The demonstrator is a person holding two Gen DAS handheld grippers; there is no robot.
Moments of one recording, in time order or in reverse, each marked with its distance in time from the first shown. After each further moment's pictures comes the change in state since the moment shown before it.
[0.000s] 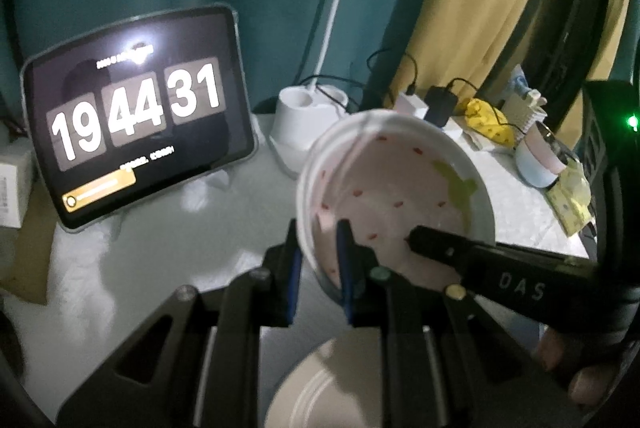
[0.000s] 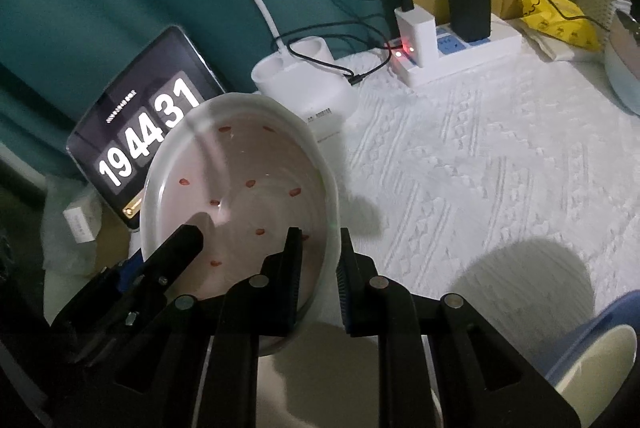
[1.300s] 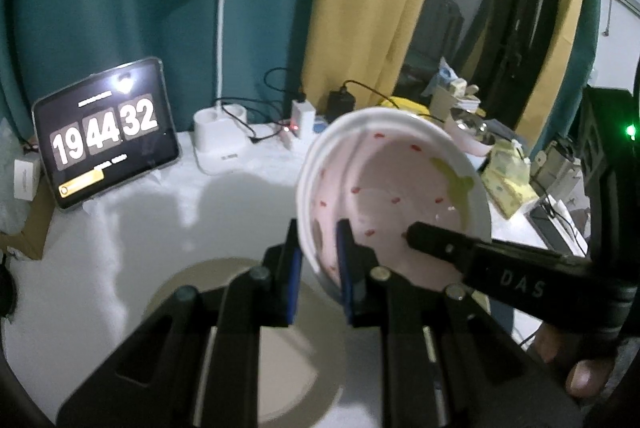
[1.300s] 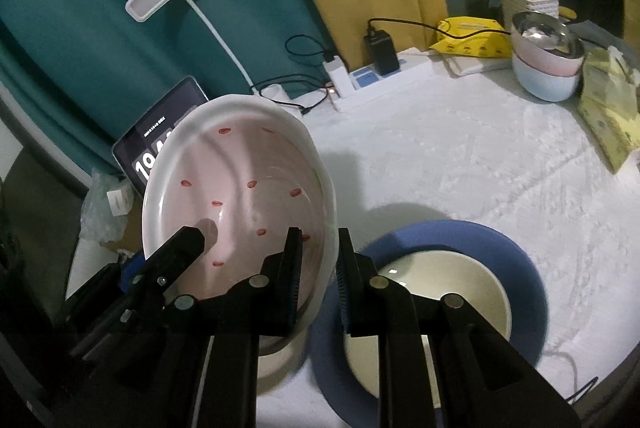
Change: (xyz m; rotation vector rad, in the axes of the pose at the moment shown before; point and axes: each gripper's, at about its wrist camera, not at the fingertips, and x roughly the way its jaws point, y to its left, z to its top) left arm -0.083 -0.147 -0.043 0.068 -0.070 -0.031; right arm -0.135 -0.102 -0.064 -0.002 -0.127 0.052
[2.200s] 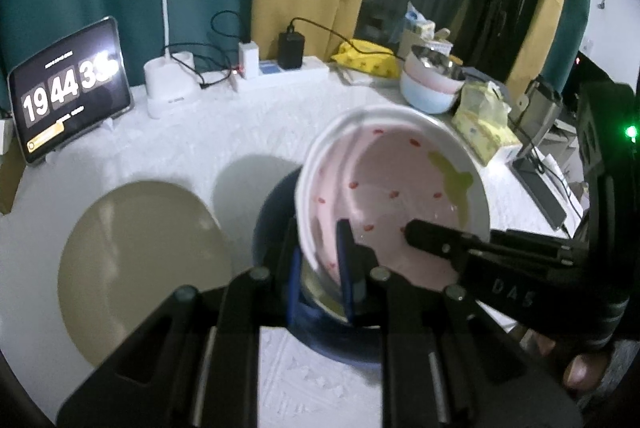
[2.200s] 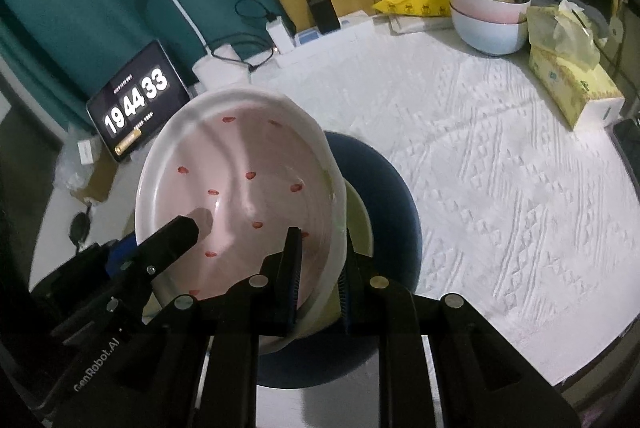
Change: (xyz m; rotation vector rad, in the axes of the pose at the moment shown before) left arm 0.028 -0.079 -0.060 0.028 0.110 -0.010; right arm -0.011 -0.085 -0.054 -0.064 0.084 -0.057
